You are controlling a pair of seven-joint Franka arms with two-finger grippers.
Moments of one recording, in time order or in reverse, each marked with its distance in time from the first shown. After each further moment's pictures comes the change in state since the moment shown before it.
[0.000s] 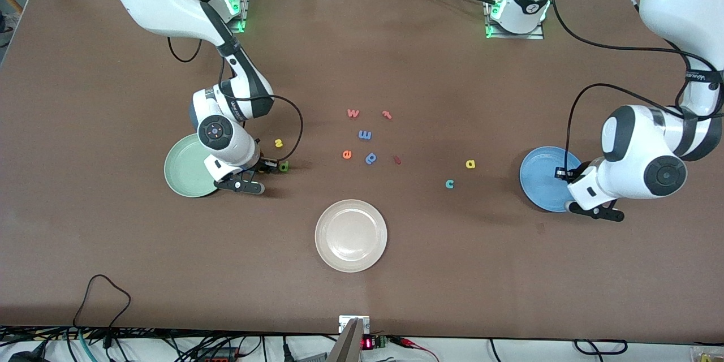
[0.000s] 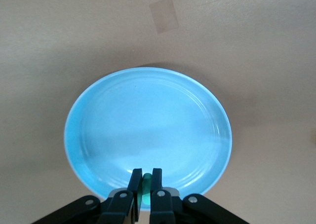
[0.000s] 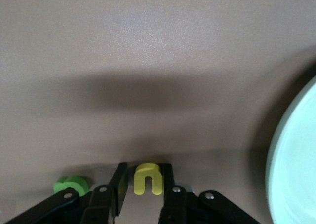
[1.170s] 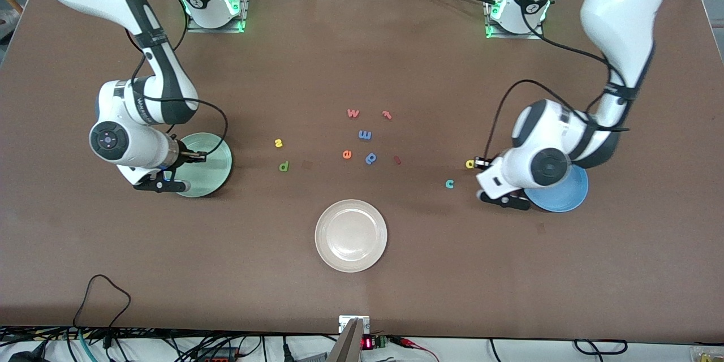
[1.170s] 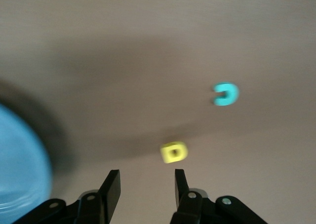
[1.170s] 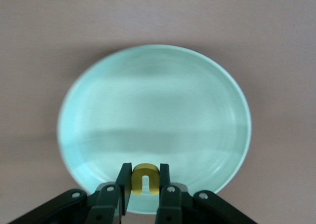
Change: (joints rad) left arm -0.153 0.057 -0.195 -0.015 -0.001 0.023 -0.325; right arm -0.264 -0.153 -0.027 -0.033 -0.001 -0.280 -0.370
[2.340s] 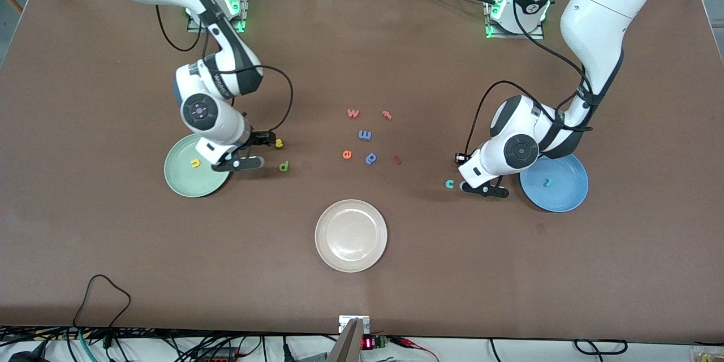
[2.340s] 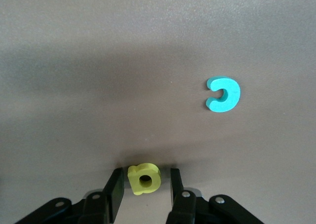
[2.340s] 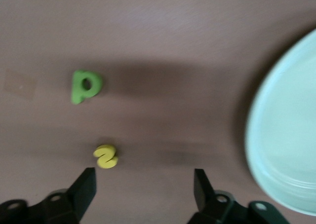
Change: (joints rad) left arm 0.000 0.016 0.007 -0.177 0.000 0.253 -0.066; right arm 0.186 -0.029 0.140 -0.133 0.016 0.172 0.121
